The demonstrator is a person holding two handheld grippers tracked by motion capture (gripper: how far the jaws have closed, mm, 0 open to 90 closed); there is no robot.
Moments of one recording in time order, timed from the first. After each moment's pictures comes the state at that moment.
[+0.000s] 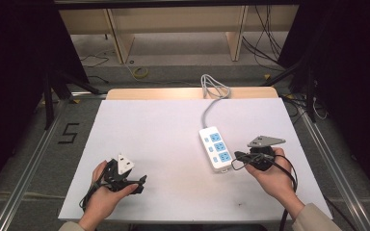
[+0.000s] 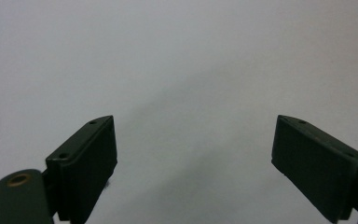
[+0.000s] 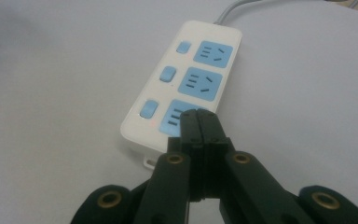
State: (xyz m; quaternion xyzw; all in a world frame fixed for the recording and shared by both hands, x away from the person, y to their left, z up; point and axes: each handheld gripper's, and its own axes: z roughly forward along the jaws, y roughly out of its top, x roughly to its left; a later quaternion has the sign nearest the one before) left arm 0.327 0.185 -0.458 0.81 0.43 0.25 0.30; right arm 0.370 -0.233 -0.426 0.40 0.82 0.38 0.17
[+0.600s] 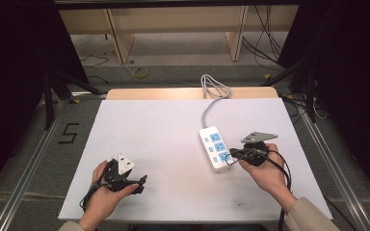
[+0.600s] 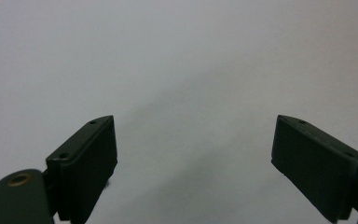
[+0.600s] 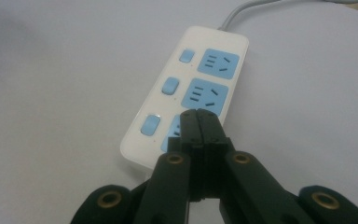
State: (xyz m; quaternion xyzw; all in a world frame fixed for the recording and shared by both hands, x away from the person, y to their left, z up) left arm 0.327 0.185 -0.457 0.81 0.43 0.26 0.30; right arm 0.384 -0.220 -0.427 0.40 0.82 0.37 0.17
